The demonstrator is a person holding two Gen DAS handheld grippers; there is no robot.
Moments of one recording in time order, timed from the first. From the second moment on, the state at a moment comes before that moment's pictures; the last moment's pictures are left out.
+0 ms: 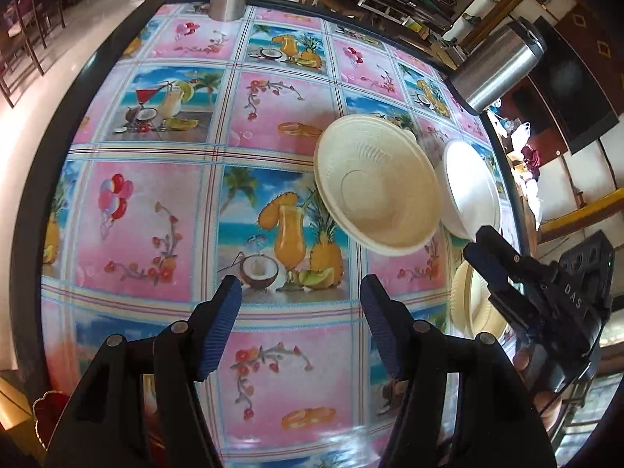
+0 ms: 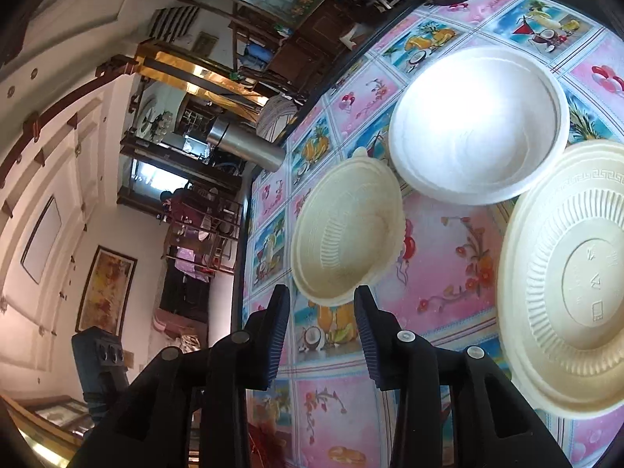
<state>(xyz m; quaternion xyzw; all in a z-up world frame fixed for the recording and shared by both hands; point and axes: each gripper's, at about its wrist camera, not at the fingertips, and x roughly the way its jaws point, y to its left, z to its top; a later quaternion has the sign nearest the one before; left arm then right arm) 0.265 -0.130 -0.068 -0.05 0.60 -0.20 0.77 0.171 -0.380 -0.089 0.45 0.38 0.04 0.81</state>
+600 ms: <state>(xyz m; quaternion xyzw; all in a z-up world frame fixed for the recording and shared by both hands) 0.340 -0.171 -0.104 -0.11 0.62 -0.20 0.75 0.215 -0.400 -0.128 0.46 0.40 0.01 0.80</state>
